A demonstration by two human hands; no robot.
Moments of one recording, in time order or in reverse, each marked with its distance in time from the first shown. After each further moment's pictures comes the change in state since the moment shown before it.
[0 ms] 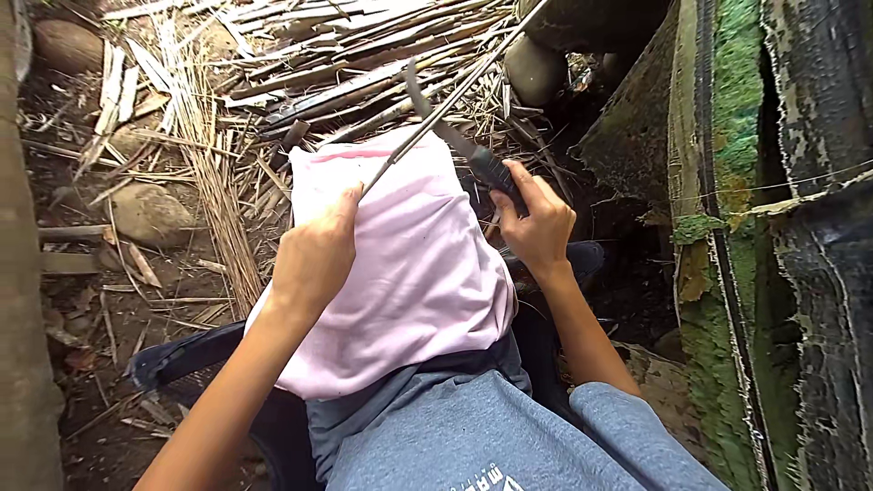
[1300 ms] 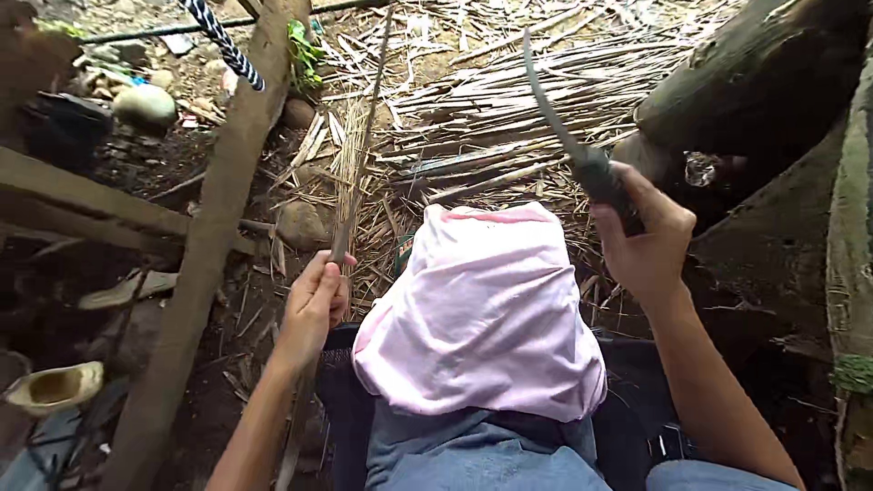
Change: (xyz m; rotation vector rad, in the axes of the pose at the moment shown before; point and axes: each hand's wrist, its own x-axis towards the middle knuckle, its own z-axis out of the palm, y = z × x) left_hand -0.086 -0.067 -0.079 -0.891 0.238 -0.569; right_hand 0.085 -0.050 -0.016 0.366 -0.049 -0.327
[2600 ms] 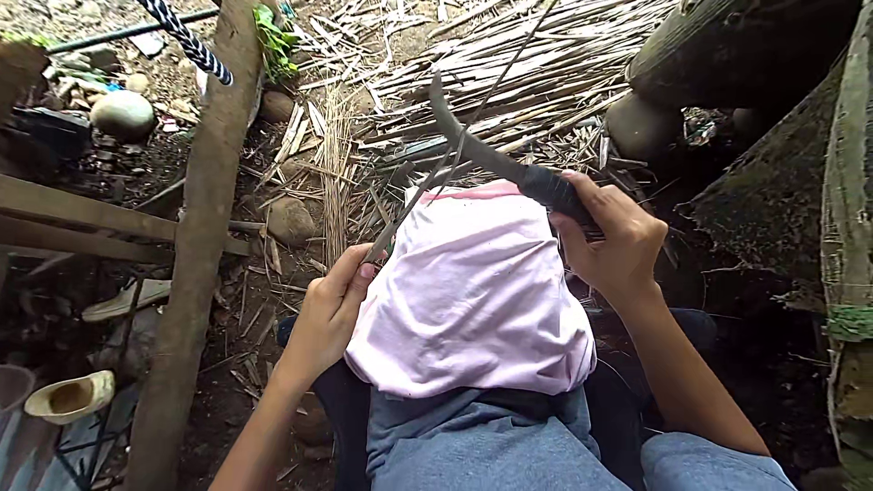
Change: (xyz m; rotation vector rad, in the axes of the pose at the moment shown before) left_hand -0.008 0.017 0.033 0.473 -0.134 0.333; right_hand -0.033 -0.006 0.003 -0.143 0.045 -0.042
